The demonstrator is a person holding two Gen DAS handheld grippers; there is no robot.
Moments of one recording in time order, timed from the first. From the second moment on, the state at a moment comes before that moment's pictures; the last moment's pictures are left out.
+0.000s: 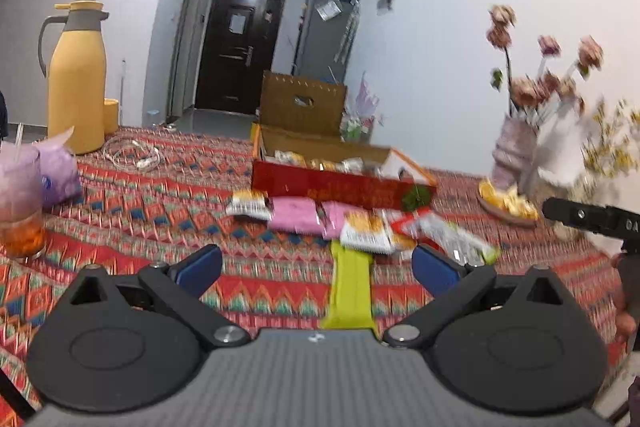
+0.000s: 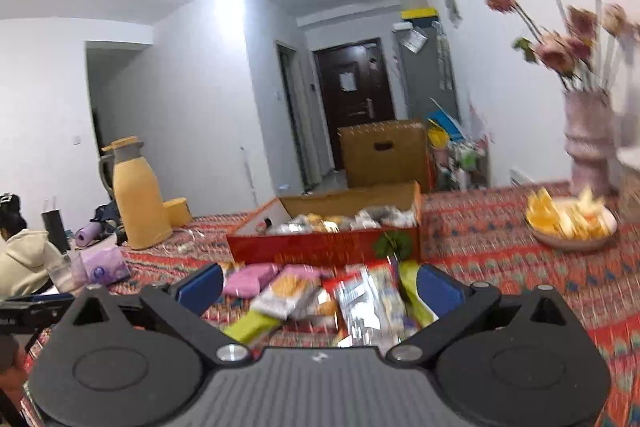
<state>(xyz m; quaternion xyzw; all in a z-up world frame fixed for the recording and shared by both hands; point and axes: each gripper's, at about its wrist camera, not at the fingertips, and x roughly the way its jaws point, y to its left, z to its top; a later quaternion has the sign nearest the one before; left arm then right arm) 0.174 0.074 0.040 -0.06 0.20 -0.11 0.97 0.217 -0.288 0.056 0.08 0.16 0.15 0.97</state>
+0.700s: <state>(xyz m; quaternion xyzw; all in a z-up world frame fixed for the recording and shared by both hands) 0.144 0.054 0.013 -0.01 0.23 -0.06 0.97 0.165 -0.255 0.004 0.03 0.21 0.15 0.97</state>
